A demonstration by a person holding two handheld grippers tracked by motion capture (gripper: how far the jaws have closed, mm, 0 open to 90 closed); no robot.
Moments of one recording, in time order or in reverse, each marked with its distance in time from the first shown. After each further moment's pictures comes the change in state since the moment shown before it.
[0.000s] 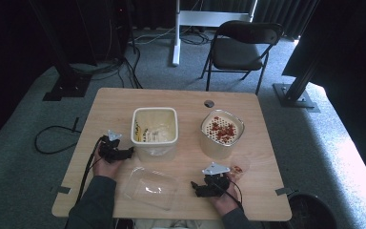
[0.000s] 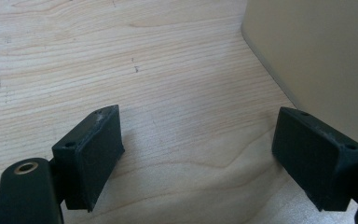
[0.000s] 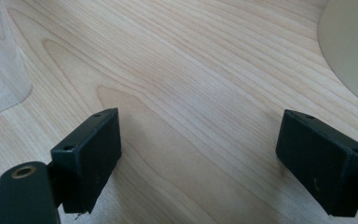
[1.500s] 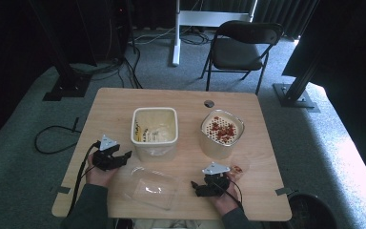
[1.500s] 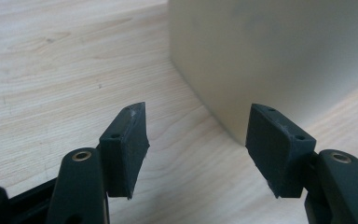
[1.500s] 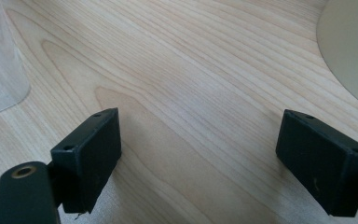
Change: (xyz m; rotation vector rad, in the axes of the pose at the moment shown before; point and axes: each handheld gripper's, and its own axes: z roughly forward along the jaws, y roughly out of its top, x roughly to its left) left arm -0.022 -0.004 -0.072 -0.109 -0.126 0.054; right arm -0.001 0.000 0.001 -0.001 -0.001 -0.001
